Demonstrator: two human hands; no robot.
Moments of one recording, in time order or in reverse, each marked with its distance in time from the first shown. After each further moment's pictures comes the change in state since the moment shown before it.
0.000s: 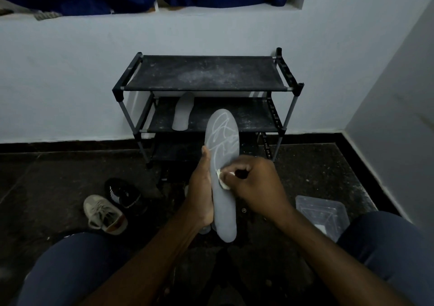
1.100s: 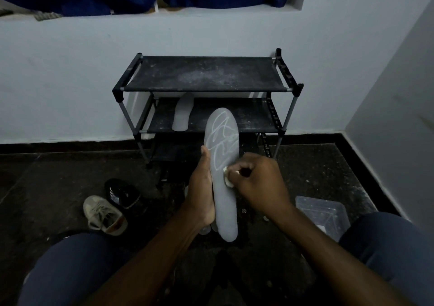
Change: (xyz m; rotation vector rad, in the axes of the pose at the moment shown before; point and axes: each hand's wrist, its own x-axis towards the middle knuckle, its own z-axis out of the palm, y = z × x) left_hand -0.001 0.000 0.003 0.020 -0.016 0.019; right_hand 0.002 0.003 -0.004 -0.129 0.069 0.013
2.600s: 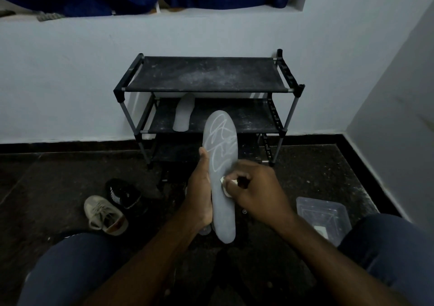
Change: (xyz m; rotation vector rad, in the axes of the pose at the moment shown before) left_hand 0.001 0.002 -0.003 0.009 0.027 -0.025; right_hand -0.009 0.005 0.005 -0.033 -0.080 -0.098
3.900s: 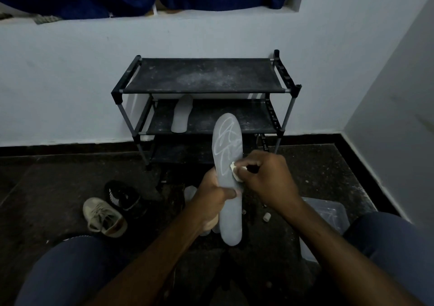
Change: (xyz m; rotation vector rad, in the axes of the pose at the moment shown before) left_hand 0.001 -0.018 -0.004 0.348 -0.132 0.131; right_hand 0.015 0.016 -0.020 -0.029 0.086 0.062
